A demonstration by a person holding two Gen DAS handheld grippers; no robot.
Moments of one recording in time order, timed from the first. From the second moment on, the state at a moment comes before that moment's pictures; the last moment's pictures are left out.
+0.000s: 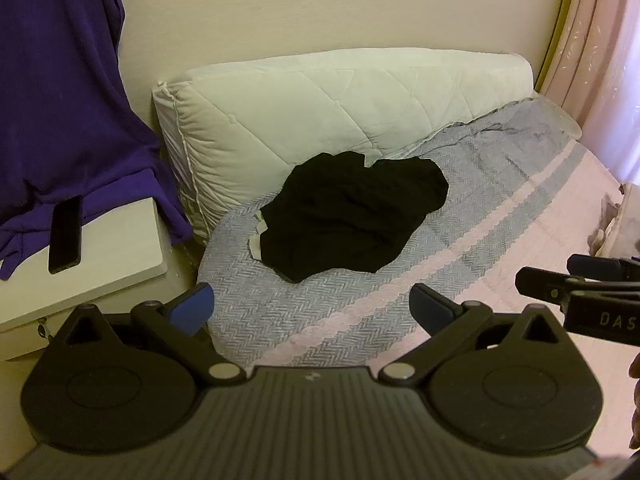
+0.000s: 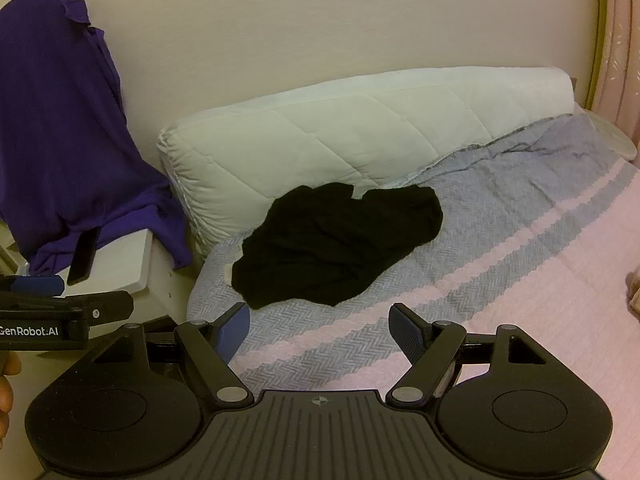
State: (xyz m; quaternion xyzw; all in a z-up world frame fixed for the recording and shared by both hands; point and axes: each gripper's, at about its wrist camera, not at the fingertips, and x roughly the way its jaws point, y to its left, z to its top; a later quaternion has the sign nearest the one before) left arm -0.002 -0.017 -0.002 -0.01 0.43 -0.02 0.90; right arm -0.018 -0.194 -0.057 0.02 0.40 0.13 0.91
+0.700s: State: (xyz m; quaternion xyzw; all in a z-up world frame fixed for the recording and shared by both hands) left arm -0.007 -0.014 -0.007 -0.01 0.43 -0.02 0.90; right arm -0.018 -0.198 -0.053 0.02 0.40 0.14 0.90
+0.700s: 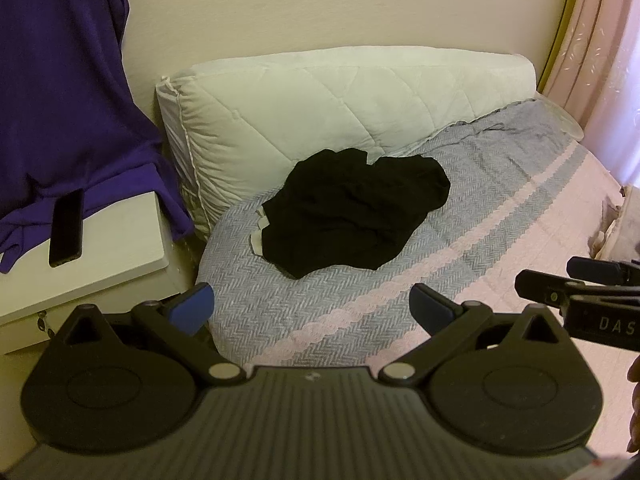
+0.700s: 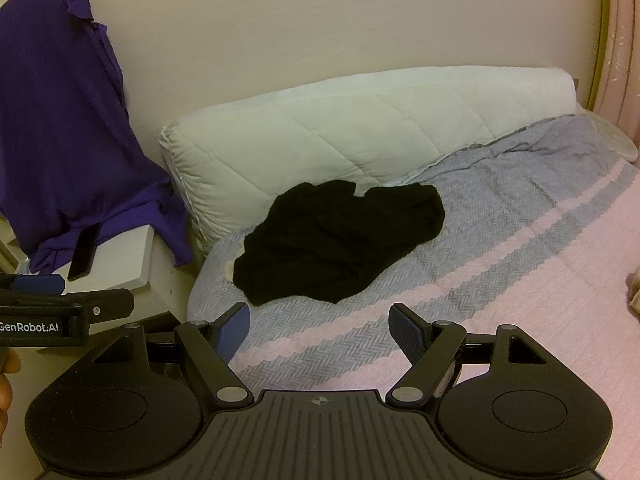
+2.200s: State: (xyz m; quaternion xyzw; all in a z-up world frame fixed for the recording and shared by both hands) left arm 0.003 -0.050 -0.008 0.03 0.46 -0.01 0.89; right arm -0.001 -0.249 -0.072 0.06 0.41 0.14 0.90
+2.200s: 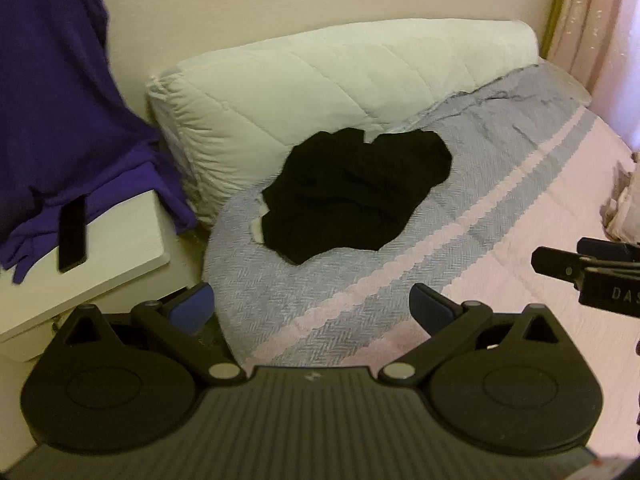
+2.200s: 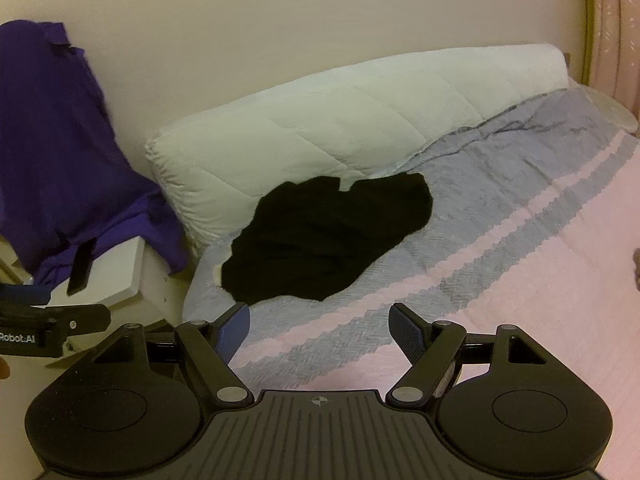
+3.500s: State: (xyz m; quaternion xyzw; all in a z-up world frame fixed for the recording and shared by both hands) left arm 0.301 -0.005 -0.287 0.21 0.48 -0.24 0.82; right arm 0.319 -0.178 -0.321 -0.19 0.44 0.21 0.85
